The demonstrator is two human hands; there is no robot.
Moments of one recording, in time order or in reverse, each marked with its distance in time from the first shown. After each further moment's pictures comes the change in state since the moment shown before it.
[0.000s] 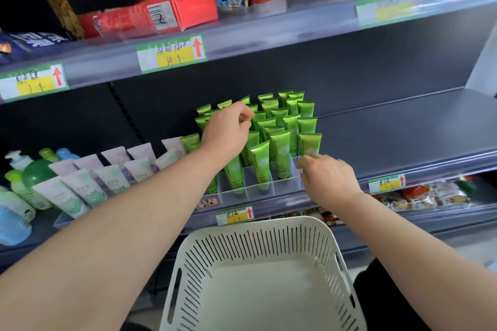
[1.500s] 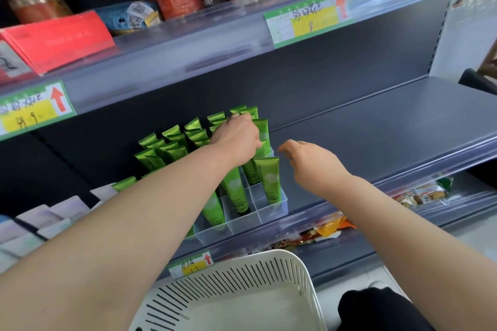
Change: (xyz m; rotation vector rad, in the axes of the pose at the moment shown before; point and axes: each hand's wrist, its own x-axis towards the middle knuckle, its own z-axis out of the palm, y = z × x) left_hand 0.094 0.074 0.108 0.549 -0.429 0.258; right_hand 0.066 0.102 -0.002 0.297 -0.056 0.049
